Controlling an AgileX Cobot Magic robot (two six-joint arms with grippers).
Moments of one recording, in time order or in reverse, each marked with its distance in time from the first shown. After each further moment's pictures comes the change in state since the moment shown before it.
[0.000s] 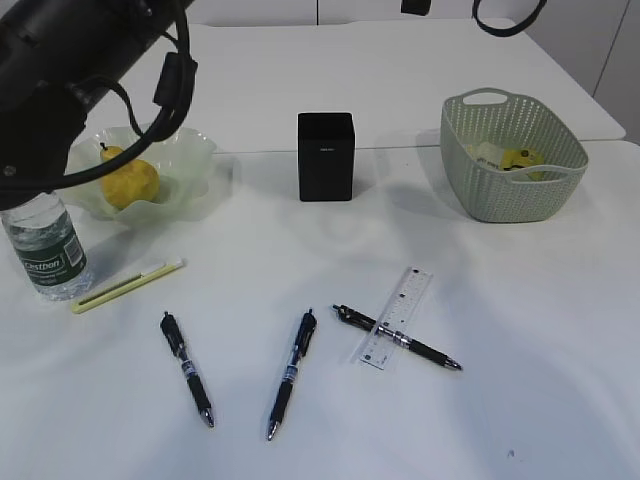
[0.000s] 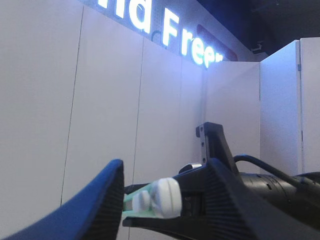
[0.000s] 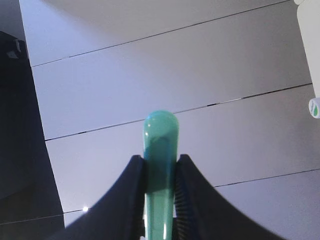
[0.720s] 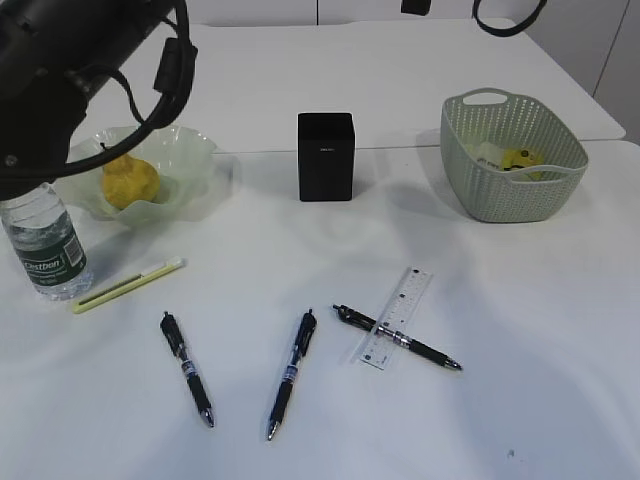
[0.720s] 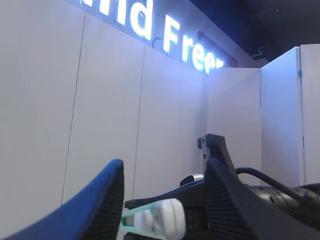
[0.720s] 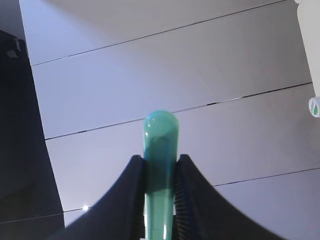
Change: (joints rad) left arm 0.000 0.000 -0.020 -0.008 0.000 0.000; right arm 0.000 0.000 0.000 0.000 0.005 0.000
